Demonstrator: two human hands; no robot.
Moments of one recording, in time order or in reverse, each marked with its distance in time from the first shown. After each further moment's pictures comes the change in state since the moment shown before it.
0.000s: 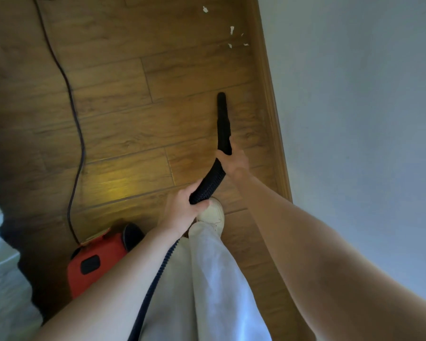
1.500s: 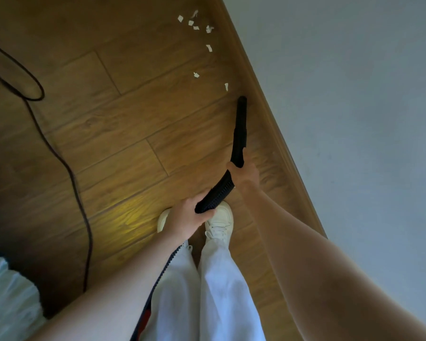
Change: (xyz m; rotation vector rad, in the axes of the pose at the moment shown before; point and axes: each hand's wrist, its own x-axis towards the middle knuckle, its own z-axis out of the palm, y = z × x) left_hand 0.174 0.082 -0.147 0.249 -0.277 0.110; right_hand 0.101 -0.143 0.007 0.118 0.268 0.160
